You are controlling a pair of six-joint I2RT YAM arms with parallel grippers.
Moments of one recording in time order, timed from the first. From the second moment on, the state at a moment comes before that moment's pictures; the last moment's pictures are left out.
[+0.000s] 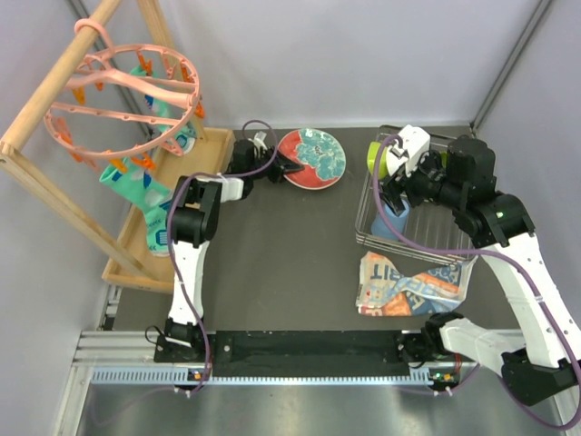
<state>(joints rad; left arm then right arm) -0.24 2.34 1.50 0.53 0.72 -1.12 0.35 1.03 1.35 -0.75 -0.30 -0.39</state>
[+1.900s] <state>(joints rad) -0.24 2.40 1.59 0.39 0.74 -1.01 0.35 1.00 1.31 -0.75 -0.28 -0.41</state>
